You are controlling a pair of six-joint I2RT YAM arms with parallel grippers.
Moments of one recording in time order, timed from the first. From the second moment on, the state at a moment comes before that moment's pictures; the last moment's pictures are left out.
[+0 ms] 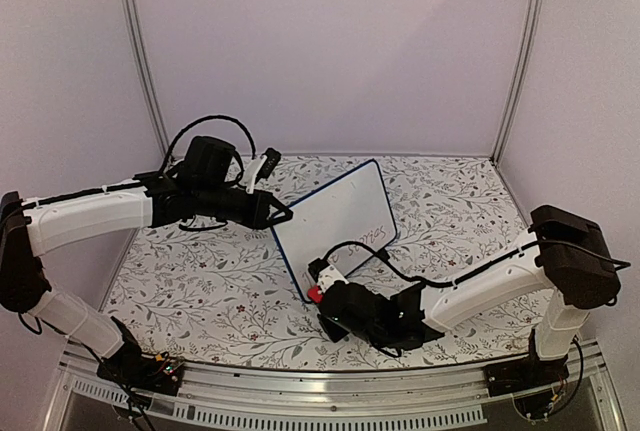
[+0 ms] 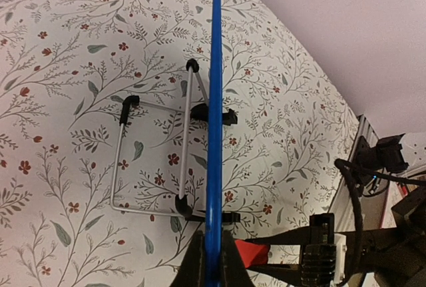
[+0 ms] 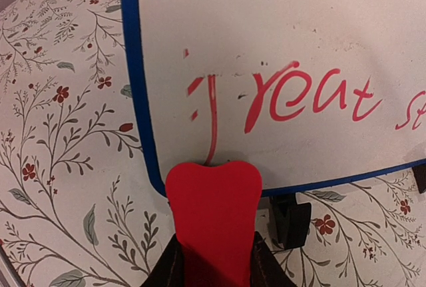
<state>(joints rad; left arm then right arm) -0.68 1.42 1.01 -0.22 0.35 -0.32 1.36 1.85 0.94 0.12 0.57 0.44</state>
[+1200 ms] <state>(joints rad) -0.68 1.42 1.01 -0.22 0.35 -0.34 1.31 1.81 1.03 0.19 0.59 0.28</state>
